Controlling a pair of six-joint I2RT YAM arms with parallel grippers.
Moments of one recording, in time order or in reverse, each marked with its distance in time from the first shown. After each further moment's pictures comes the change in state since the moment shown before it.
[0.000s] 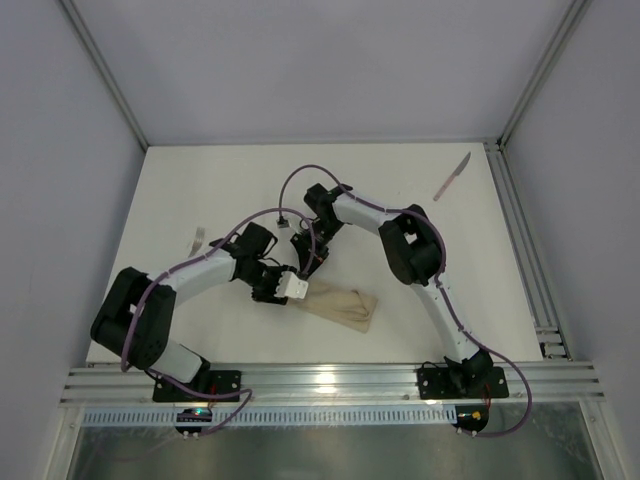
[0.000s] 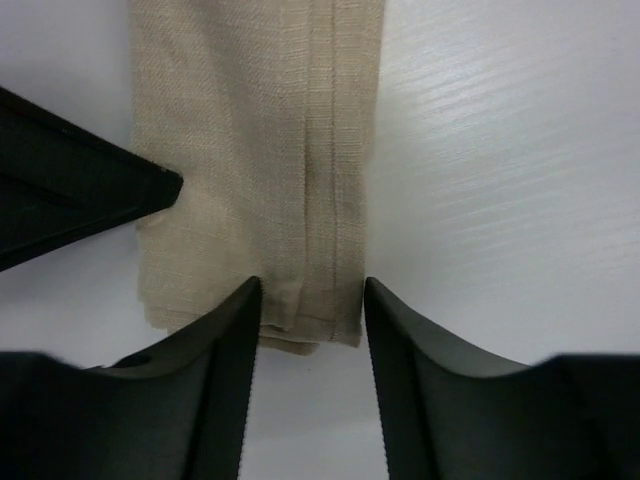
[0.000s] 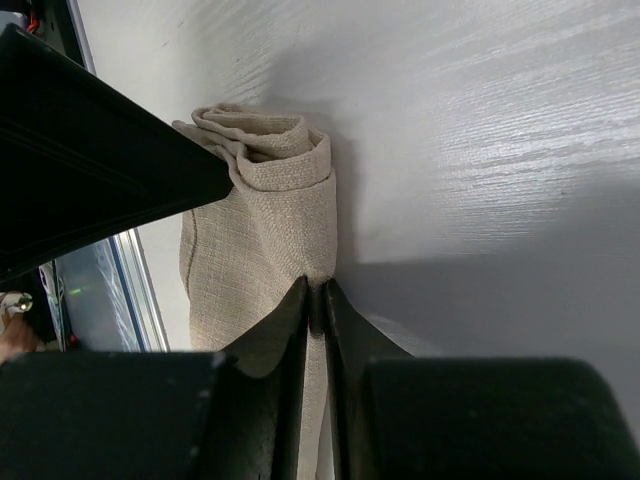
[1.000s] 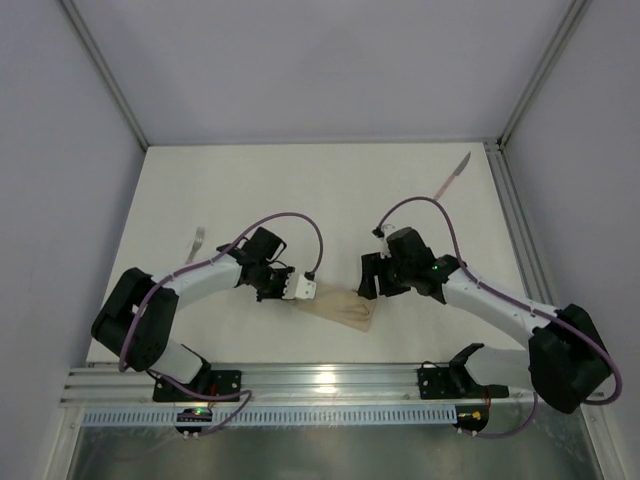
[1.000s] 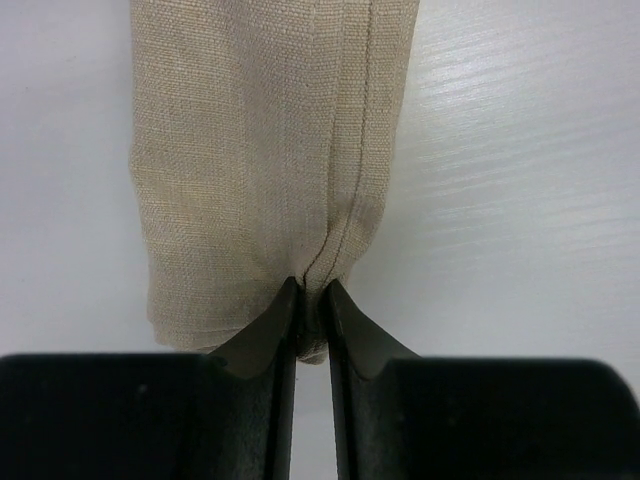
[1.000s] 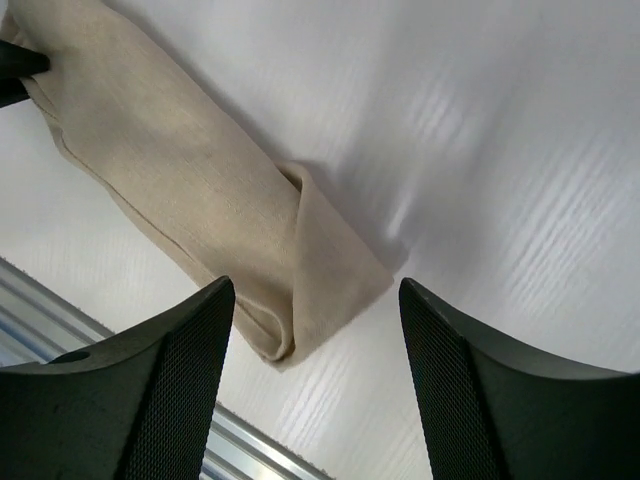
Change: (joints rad) left arm -0.077 0.002 -0.024 0.080 -0.116 -0.166; right arm -0.052 -1.135 -1.199 0.636 0.694 0.763
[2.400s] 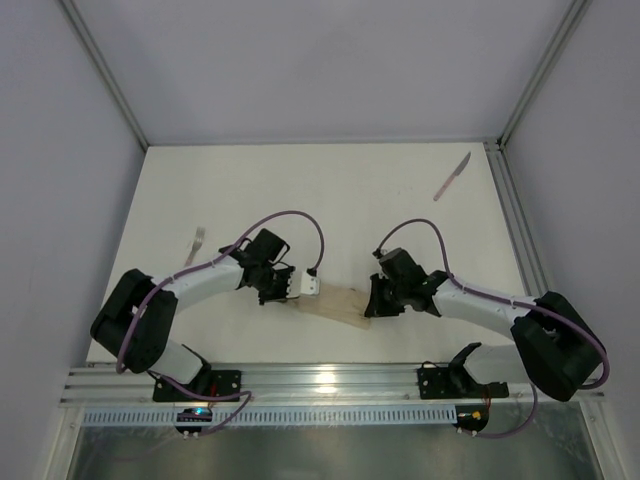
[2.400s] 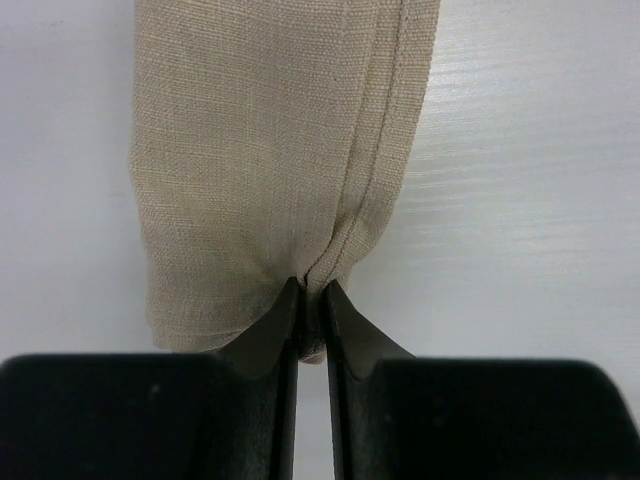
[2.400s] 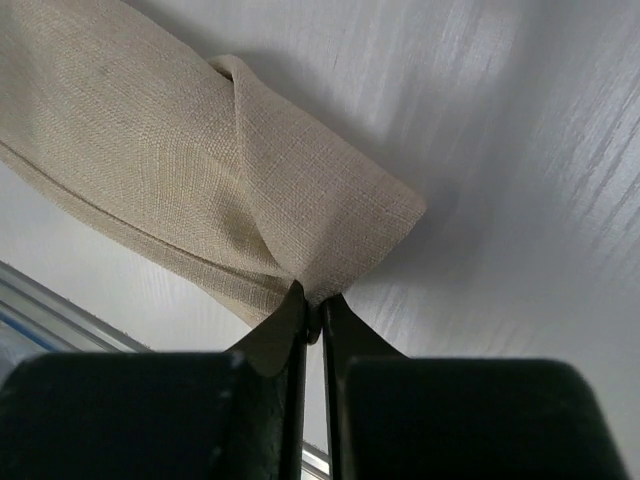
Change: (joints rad) left arm -0.033 -0.009 0.001 -0.001 -0.040 -0.168; right arm 0.071 -0.035 -0.217 0.092 0.024 0.268
